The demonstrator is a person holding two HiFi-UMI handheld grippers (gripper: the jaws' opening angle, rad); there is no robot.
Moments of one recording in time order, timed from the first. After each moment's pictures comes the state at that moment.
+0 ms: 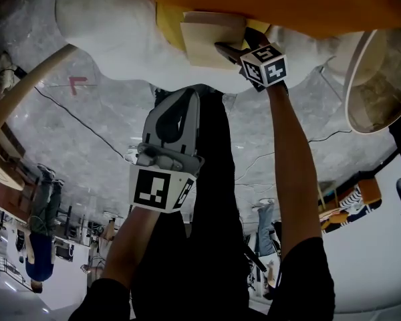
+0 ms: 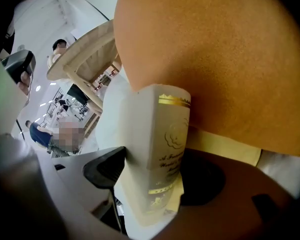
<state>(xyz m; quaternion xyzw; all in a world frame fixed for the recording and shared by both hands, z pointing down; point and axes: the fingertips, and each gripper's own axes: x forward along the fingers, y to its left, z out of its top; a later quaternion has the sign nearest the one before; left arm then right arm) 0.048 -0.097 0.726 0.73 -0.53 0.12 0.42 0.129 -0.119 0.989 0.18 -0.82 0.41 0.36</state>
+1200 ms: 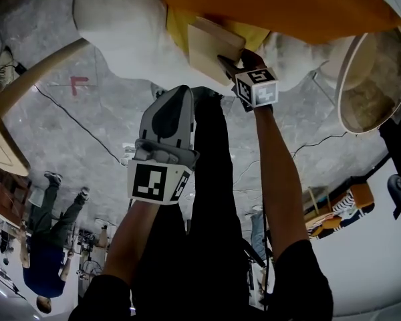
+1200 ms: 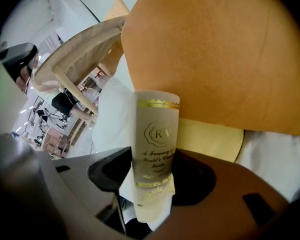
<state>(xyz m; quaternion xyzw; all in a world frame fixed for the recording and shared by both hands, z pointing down) 0.004 -0.089 0.699 0.72 -0.56 0.10 0.39 0.119 -0.086 0.947 0.27 -0.78 0.41 0.38</state>
